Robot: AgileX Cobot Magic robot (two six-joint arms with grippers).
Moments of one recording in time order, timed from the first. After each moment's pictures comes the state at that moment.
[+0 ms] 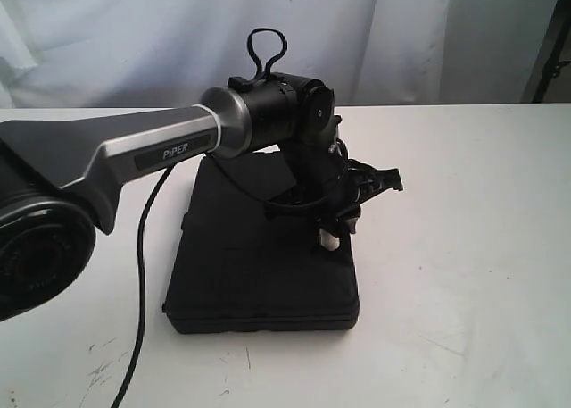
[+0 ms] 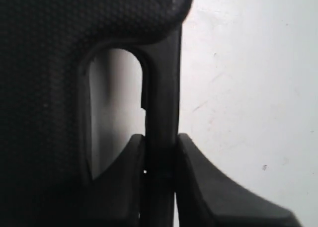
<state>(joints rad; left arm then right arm) -0.73 2.42 -2.00 -0.19 0.94 -0.67 -0.09 0.01 0.00 0.02 0.32 0.06</state>
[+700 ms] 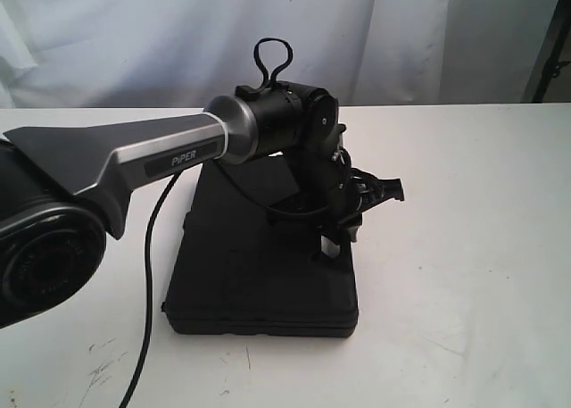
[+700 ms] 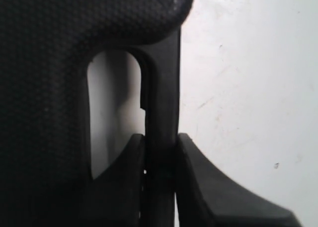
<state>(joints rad) -0.73 2.44 -2.00 -0.19 0.95 -0.63 -0.09 0.01 0.00 0.02 0.32 0.06</state>
